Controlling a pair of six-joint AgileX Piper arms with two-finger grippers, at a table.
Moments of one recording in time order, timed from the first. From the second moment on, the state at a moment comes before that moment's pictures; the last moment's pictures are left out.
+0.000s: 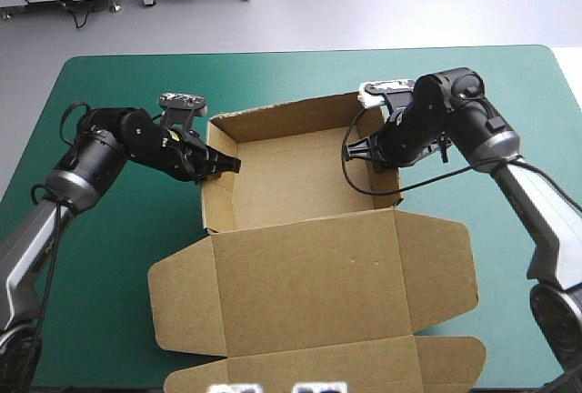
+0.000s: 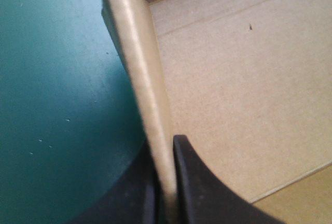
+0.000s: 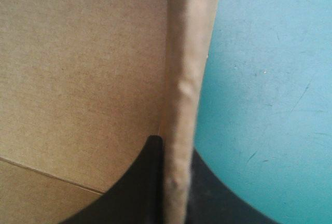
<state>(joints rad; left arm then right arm) -0.30 1.50 -1.35 -0.29 1.00 0.10 0.38 1.67 -1.63 0.16 1.24 0.13</state>
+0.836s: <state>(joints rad) -0.30 1.71 -1.36 -0.18 0.95 -0.12 0.38 1.94 -1.64 0.21 1.13 0.05</state>
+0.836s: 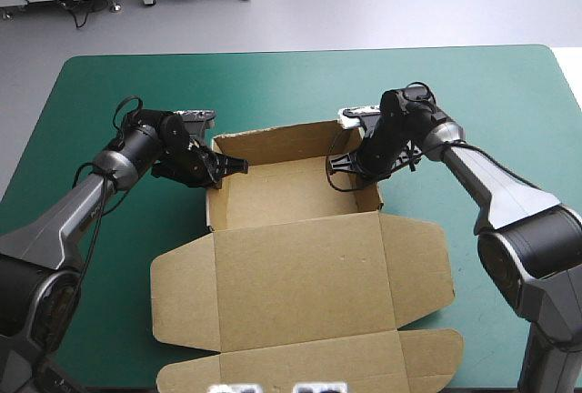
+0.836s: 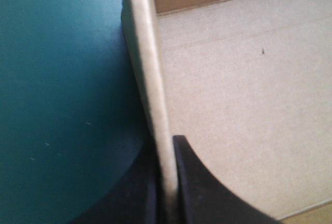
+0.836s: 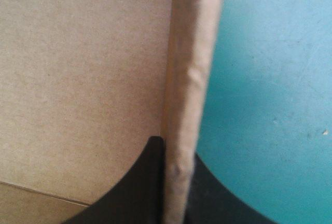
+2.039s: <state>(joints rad) -0.31 1.72 -1.36 -0.17 0.84 -0.13 0.39 1.96 -1.71 0.19 1.08 -0.08</state>
